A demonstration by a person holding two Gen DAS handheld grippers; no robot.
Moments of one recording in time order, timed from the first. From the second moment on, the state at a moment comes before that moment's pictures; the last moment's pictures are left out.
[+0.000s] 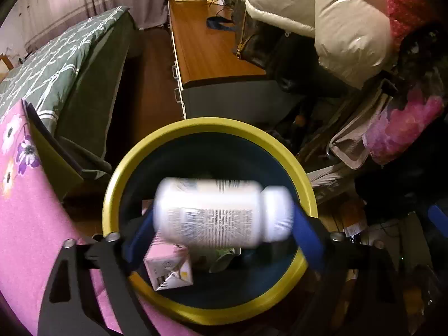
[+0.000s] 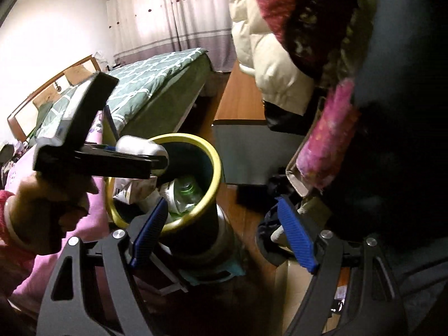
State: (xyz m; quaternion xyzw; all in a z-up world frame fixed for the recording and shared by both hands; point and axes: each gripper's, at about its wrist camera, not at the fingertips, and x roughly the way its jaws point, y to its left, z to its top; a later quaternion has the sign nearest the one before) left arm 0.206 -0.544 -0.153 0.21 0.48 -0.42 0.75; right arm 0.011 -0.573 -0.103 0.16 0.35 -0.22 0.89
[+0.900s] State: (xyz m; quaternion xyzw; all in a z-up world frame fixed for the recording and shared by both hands) left arm 0.102 -0.134 -0.002 0.02 0.27 -0.14 0.95; right arm 0.044 -0.446 -0.058 0.08 0.31 -0.08 0.94
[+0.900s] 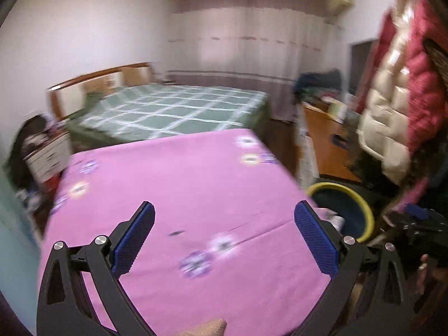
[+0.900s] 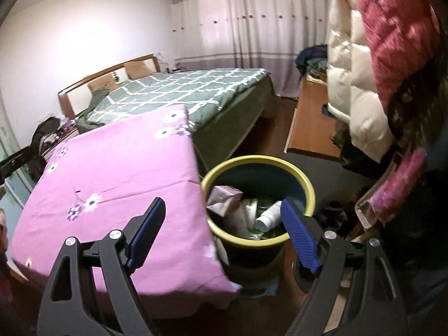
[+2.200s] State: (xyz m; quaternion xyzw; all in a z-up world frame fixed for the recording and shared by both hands) left arm -0.025 -0.026 0.000 -0.03 0.26 -0.02 0.97; right arm -0.010 -0.392 -0.027 0.05 0.25 -0.05 0.97
